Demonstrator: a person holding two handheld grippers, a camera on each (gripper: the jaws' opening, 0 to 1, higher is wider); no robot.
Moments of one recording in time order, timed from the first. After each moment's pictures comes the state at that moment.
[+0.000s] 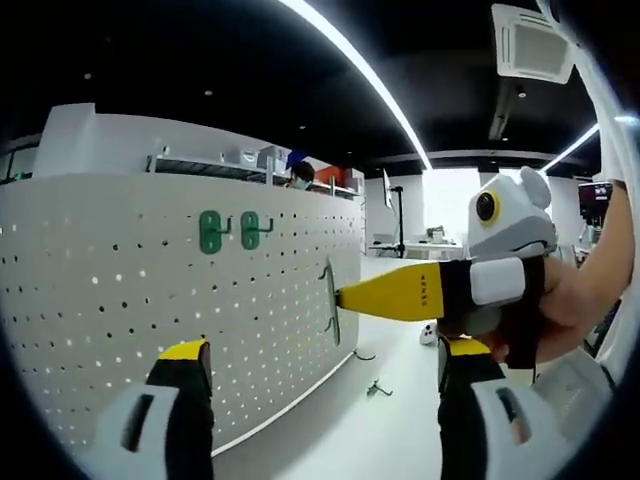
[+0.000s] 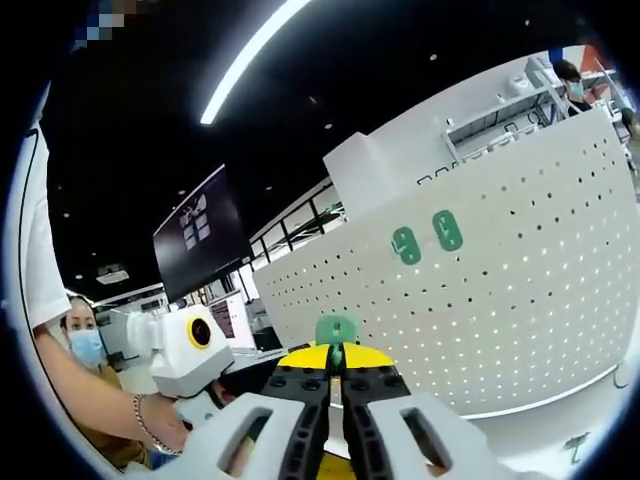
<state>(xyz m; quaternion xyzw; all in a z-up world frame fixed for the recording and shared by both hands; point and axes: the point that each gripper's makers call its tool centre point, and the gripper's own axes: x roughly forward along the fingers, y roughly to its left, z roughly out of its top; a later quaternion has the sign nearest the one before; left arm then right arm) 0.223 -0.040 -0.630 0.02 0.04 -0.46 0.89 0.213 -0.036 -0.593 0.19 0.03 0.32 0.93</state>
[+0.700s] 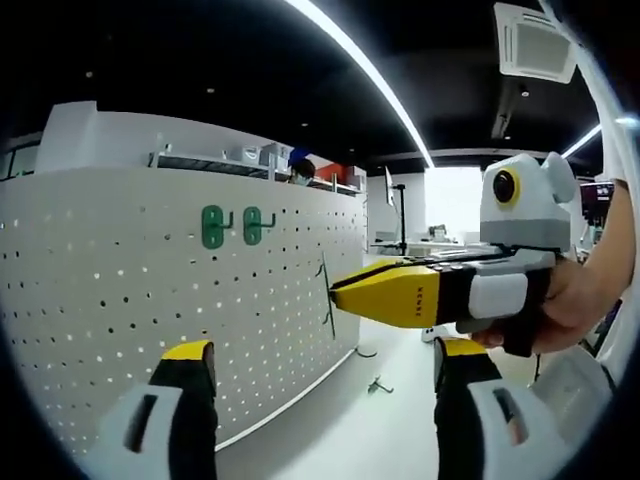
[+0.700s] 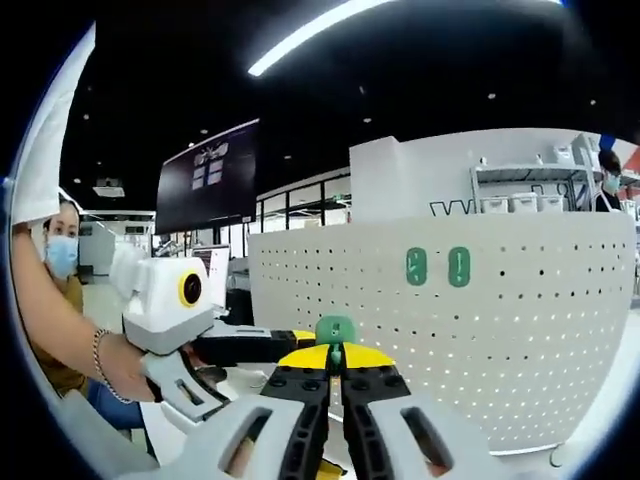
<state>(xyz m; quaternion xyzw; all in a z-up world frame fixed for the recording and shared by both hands) 0.223 -0.038 -0.634 0.02 0.05 -0.46 0.89 0.215 -0.034 -0.593 0.02 0.00 0.31 0.95</state>
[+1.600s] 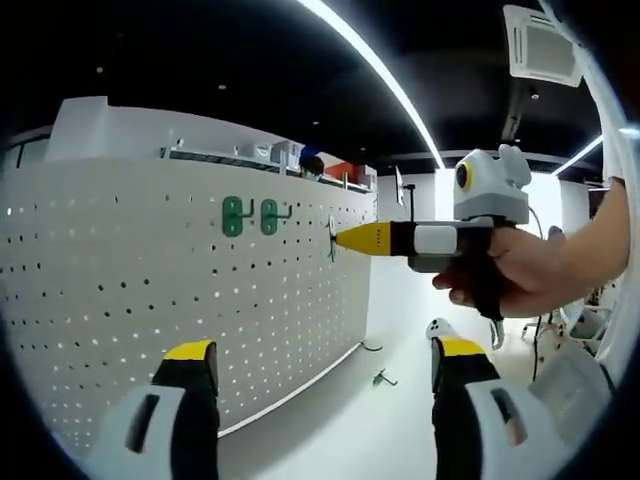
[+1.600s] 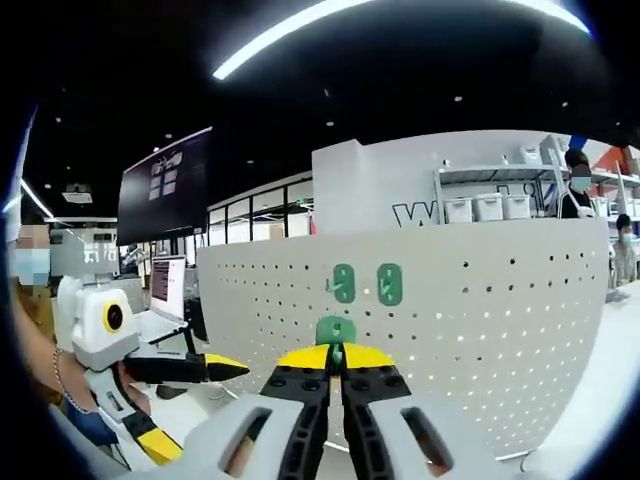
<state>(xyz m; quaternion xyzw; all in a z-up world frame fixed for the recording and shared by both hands) 0.217 -0.015 -0.643 0.01 0.06 -0.43 0.90 0.263 -0.091 -0.578 0.03 0.00 0.23 0.97</state>
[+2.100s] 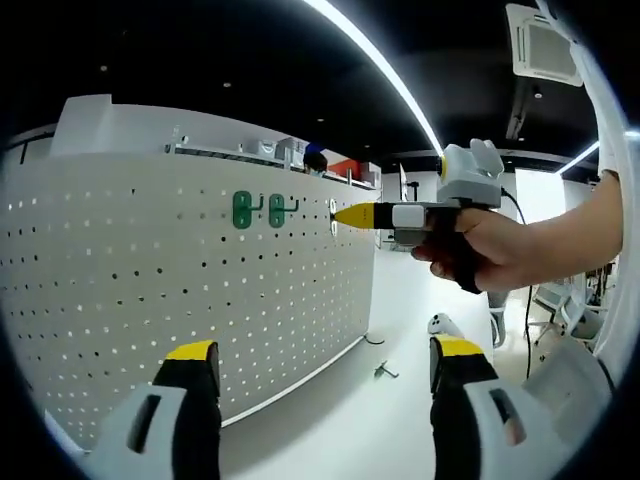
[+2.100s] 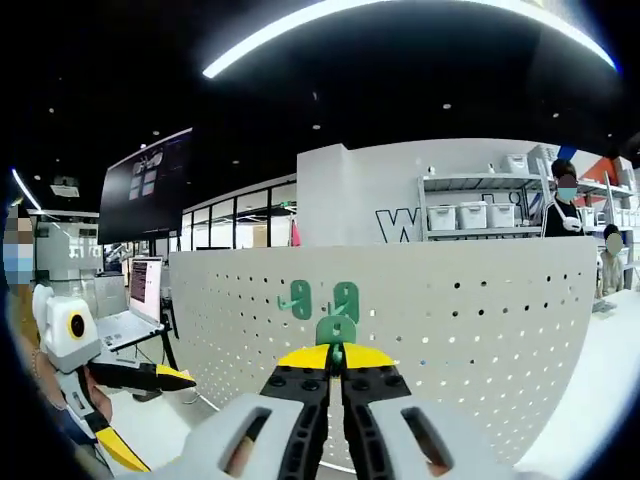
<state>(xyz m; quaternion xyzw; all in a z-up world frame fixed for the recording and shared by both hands) 0.212 -0.003 -0.648 0.01 0.06 -0.43 0.90 0.290 -0.122 -0.563 0.01 -0.02 0.19 0.98</state>
